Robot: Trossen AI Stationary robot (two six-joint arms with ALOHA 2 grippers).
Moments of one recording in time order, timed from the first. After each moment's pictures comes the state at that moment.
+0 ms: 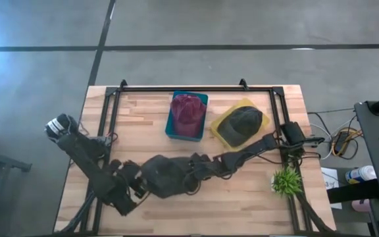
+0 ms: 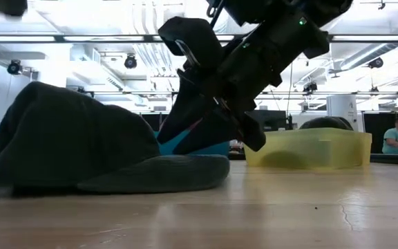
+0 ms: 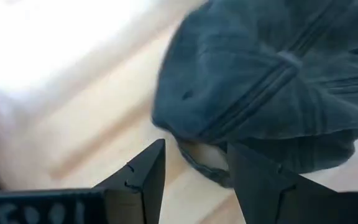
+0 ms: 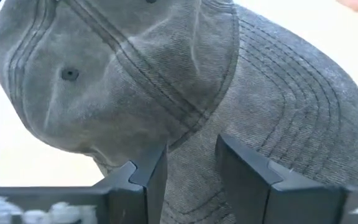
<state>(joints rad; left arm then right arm) -0.86 1.51 1.08 -1.20 -0.50 -1.79 0.30 2.03 1.17 0.07 0.21 0.98</state>
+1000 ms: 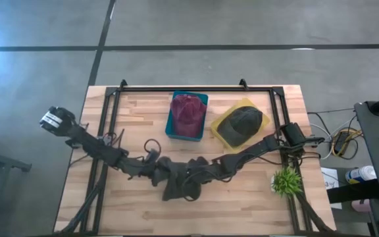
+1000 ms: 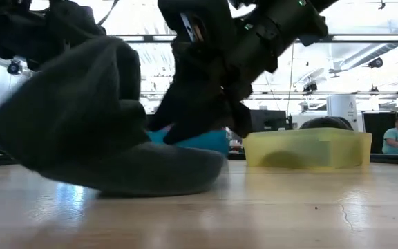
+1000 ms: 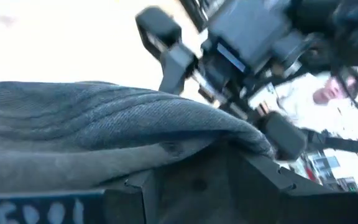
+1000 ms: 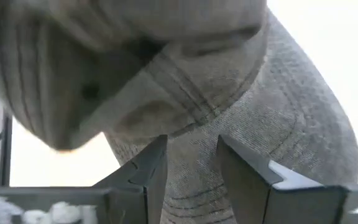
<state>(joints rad) -0.49 1.36 0.42 0.64 -0.36 -1.16 0.32 2.03 1.23 0.03 0.15 0.79</state>
